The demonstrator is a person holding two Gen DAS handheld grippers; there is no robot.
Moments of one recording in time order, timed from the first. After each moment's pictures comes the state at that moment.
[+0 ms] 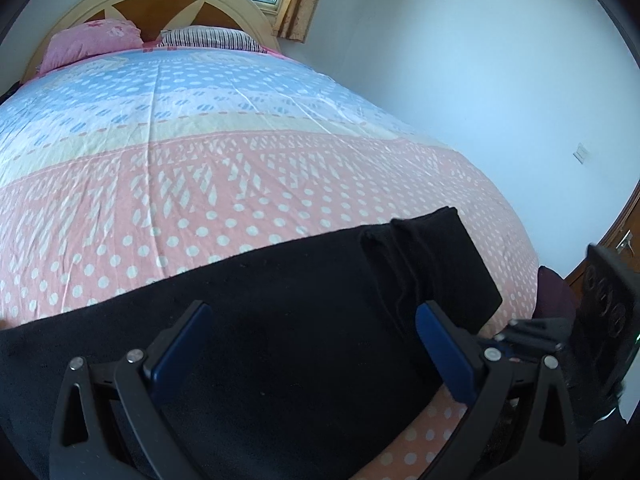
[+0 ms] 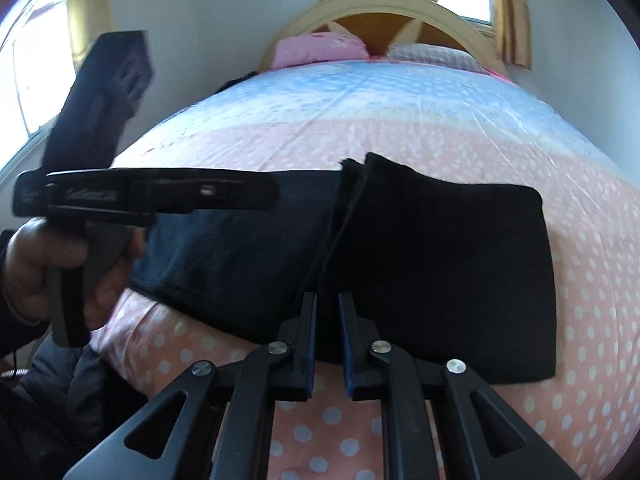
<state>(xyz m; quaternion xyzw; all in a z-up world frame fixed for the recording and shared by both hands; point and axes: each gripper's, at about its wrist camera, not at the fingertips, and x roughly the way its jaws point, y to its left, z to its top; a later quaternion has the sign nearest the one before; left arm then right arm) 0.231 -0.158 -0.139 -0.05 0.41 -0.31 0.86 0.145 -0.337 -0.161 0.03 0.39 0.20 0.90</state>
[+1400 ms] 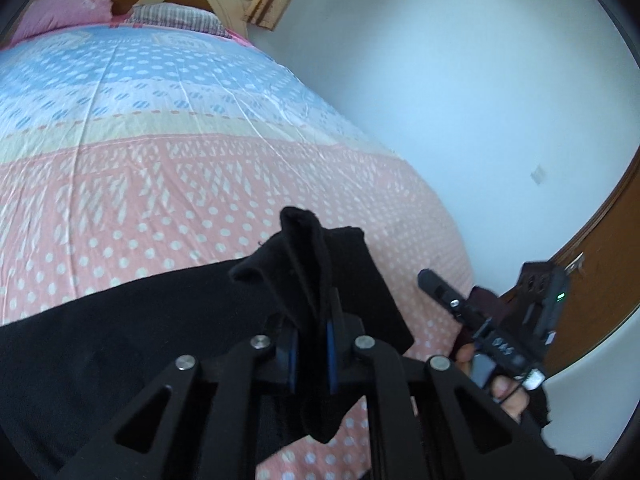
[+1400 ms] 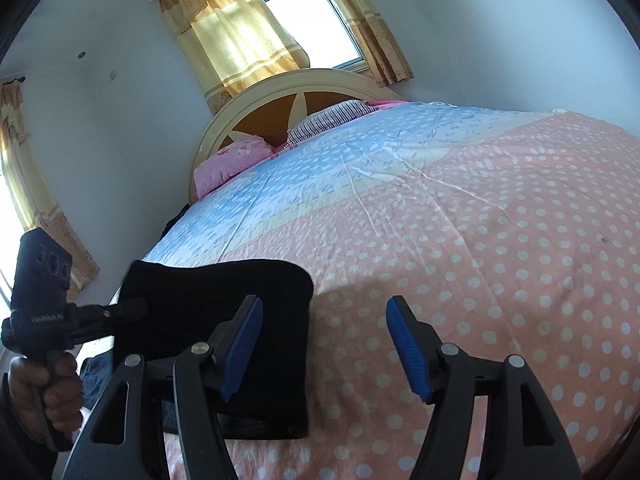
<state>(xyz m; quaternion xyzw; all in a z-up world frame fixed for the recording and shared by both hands) 0.233 -0.188 -0.094 -0.13 0.44 -0.38 0.81 0.131 -0.476 -0.143 0.25 0.27 0.06 0.93</state>
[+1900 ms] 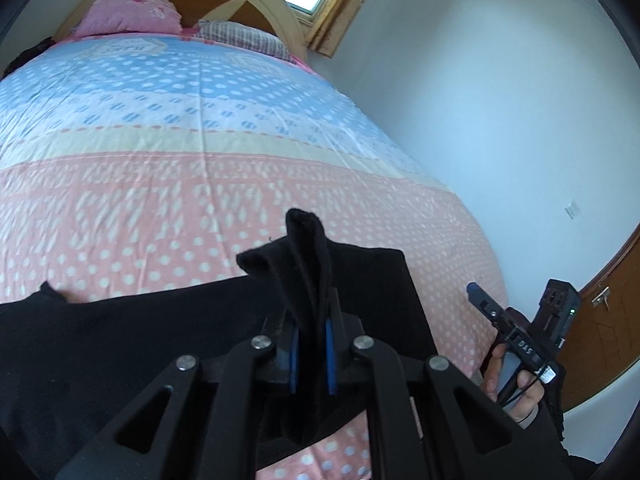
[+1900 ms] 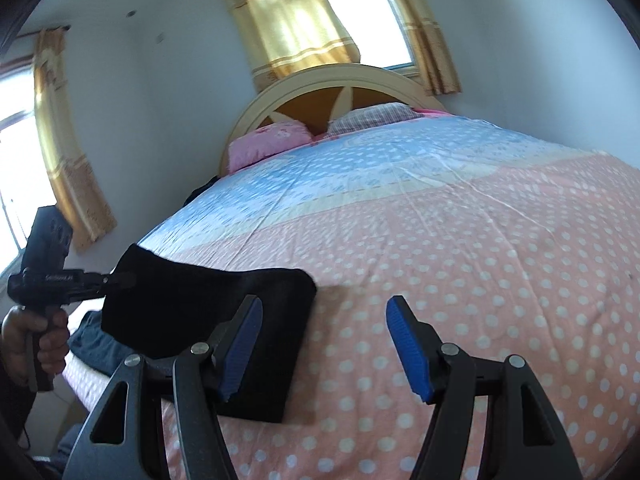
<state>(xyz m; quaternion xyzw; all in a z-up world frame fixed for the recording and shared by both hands) 0.229 -0.086 -0.094 -0.13 0.42 -0.29 0.85 0.124 -0.430 -0.134 0.16 0.26 0.13 0.94</state>
